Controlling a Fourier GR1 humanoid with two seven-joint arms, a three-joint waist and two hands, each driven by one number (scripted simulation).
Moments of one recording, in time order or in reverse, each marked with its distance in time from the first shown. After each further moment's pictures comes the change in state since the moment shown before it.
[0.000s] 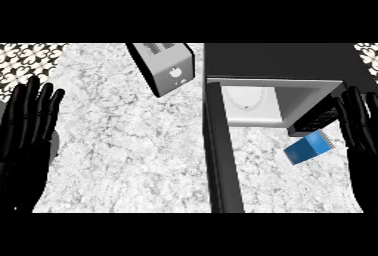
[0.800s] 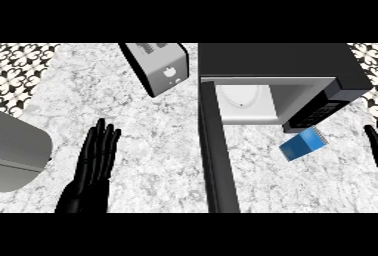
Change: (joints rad) left arm 0.236 -0.099 -0.400 0.006 -0.111 0.260 -0.040; right arm 0.188 -0.016 -0.175 -0.013 -0.197 0.125 -0.035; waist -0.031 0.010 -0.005
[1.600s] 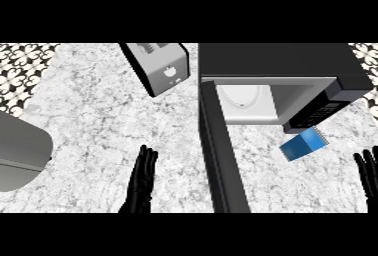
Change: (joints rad) left arm 0.035 0.009 -0.313 0.151 -0.069 0.321 -0.165; right arm 0.141 0.067 -0.048 0.225 0.116 0.092 -0.297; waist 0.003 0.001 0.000
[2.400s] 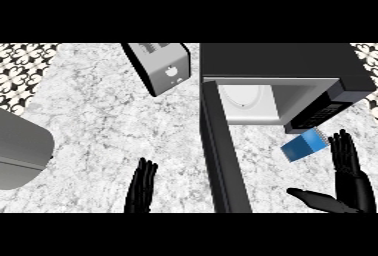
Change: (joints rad) left arm 0.068 0.059 -0.028 0.019 0.118 -0.014 -0.119; right arm -0.264 -0.007 -0.059 0.504 0.129 -0.114 -0.236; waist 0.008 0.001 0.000
